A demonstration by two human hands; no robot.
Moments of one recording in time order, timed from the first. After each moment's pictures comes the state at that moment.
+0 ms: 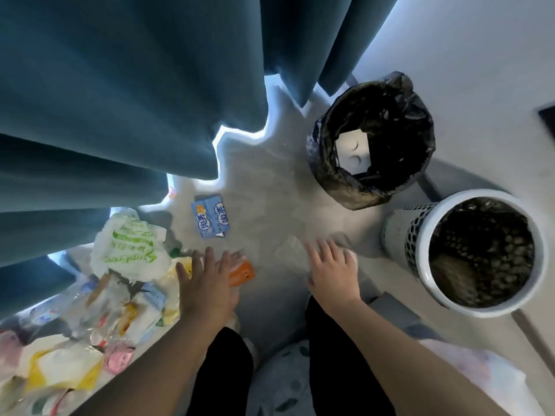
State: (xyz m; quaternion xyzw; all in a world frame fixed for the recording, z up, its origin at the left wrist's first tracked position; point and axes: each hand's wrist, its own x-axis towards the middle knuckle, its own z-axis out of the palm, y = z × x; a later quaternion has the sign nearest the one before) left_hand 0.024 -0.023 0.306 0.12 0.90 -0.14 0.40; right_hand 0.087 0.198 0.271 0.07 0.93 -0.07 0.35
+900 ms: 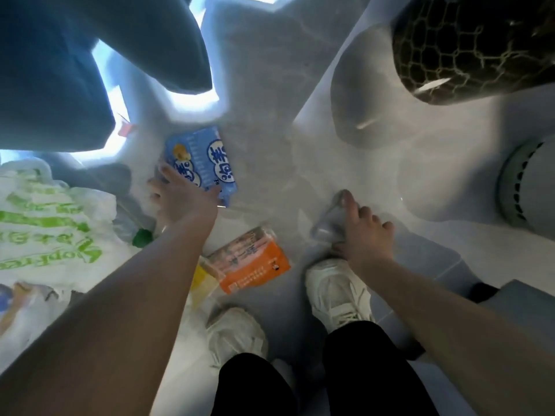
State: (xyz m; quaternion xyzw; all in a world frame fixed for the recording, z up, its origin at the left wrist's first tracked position) left_hand -0.045 -0.108 -0.029 -0.25 0.92 0.10 0.28; right_hand 0.111 0.129 -0.017 0.22 0.89 -0.02 0.39
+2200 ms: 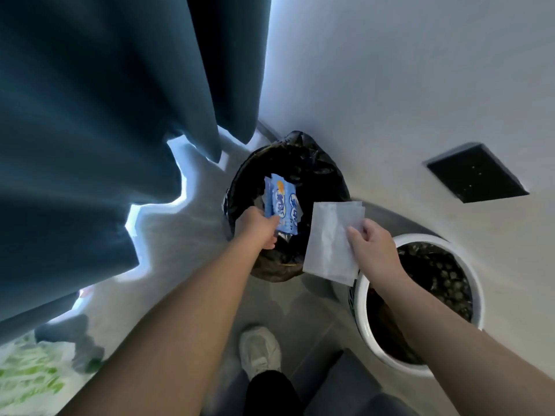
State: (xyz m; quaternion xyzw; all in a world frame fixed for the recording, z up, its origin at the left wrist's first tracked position) left_hand -0.151 0.278 0.241 -0.16 0.78 0.39 0.47; right_hand -0.018 0.423 0.297 0.48 0.75 -0.44 0.11
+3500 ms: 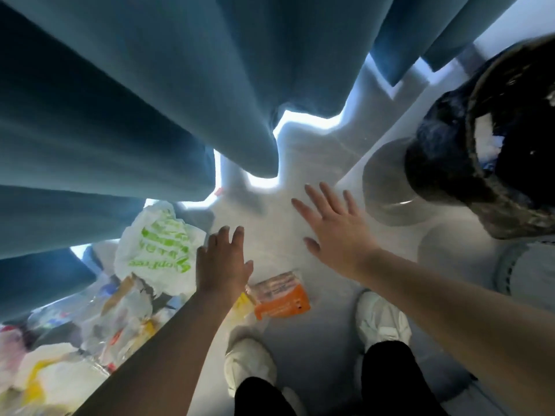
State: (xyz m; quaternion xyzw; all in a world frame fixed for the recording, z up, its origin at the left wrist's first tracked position) left_hand -0.036 -0.121 0.146 0.07 0.95 -0.09 0.30; right_hand -0.050 0.102 0.150 -0.16 0.94 -0.08 0.27
